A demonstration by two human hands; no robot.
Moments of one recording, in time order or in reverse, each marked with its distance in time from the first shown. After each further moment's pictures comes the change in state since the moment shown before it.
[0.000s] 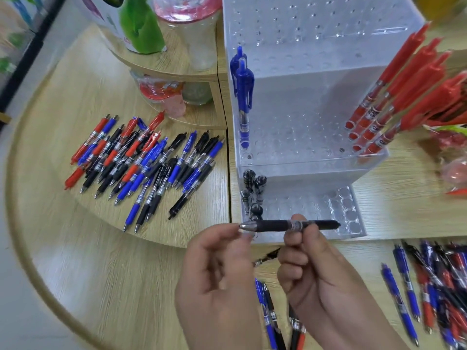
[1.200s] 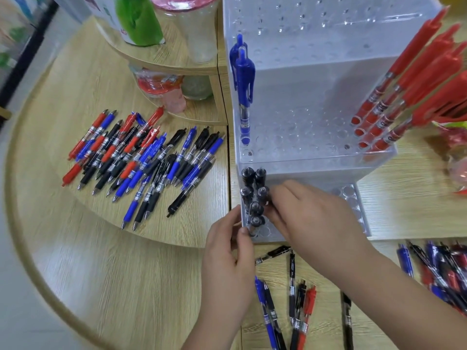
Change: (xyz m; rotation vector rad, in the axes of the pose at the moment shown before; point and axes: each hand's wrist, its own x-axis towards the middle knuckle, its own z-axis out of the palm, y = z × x) left_hand 0.026 -0.081 -0.002 0.371 -0.421 -0.038; right_hand 0.046 -0.097 -0.018 -2.033 -0.226 -1.406
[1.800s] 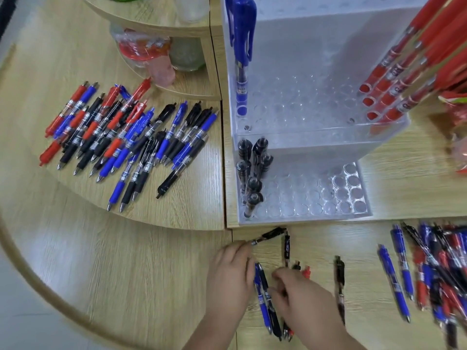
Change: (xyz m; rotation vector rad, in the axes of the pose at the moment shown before) left_hand -0.037 -0.128 0.036 0.616 -0.214 0.209; right_hand -0.170 -0.029 0.078 0.205 -0.716 0.564
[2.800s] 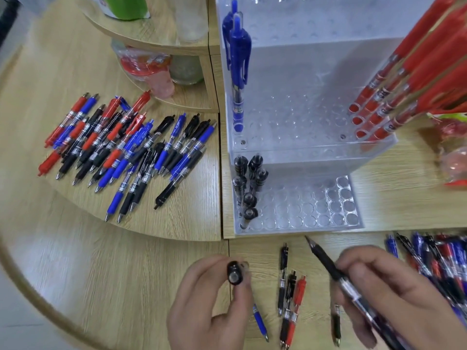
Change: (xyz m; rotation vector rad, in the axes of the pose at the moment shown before) left_hand -0.007 0.082 -0.119 -0.476 0.583 0.097; right_hand -0.047 -0.022 -0.170 1.307 0.003 0.101
